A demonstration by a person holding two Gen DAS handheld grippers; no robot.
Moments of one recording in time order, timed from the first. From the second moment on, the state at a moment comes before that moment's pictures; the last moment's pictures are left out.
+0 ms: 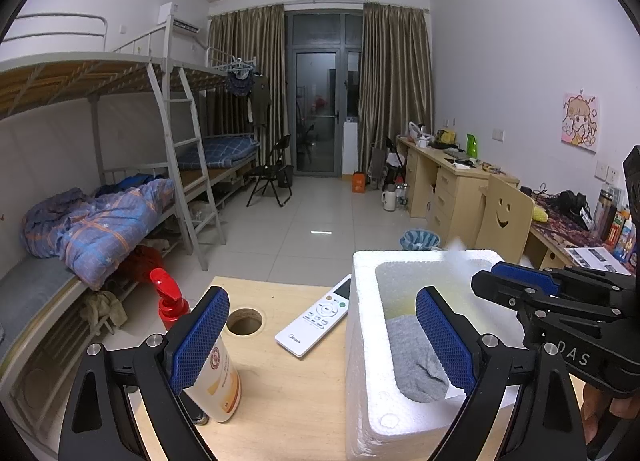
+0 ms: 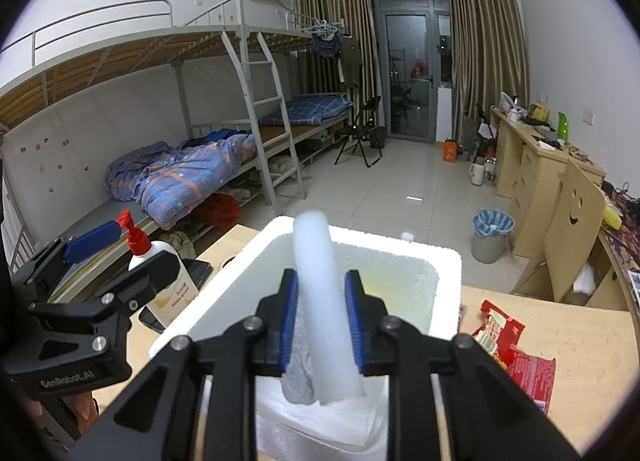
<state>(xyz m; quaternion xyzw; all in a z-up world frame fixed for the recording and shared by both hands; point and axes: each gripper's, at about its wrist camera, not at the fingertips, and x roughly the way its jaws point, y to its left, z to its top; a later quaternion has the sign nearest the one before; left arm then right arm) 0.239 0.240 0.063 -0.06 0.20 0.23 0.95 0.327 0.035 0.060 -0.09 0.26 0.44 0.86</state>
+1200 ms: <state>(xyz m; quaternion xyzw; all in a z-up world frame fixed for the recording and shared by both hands) 0.192 0.181 0.087 -0.05 0.18 0.19 0.96 0.283 -0.064 0.092 -0.04 0.21 0.37 0.90</state>
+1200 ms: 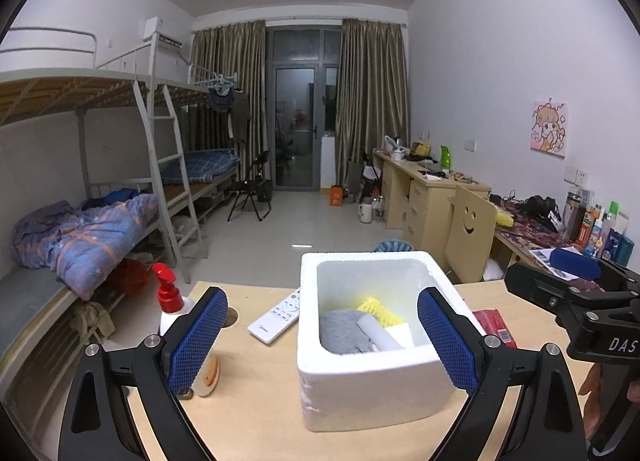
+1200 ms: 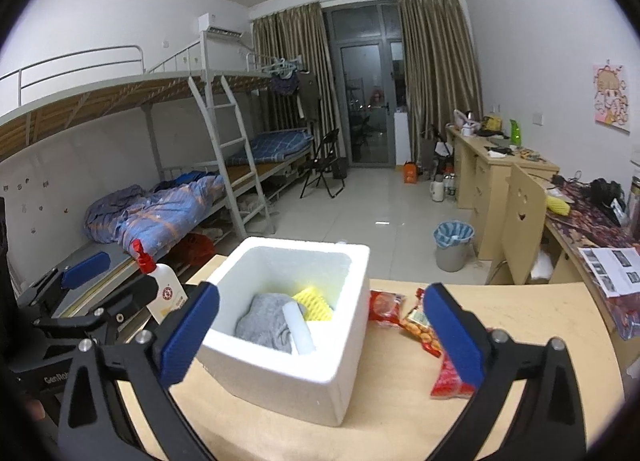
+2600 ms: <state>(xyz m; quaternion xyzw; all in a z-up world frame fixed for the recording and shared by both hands) 0.071 0.100 0.033 -0.07 0.10 0.13 0.98 0.178 -0.155 0.032 -0.01 0.13 0.37 0.92</state>
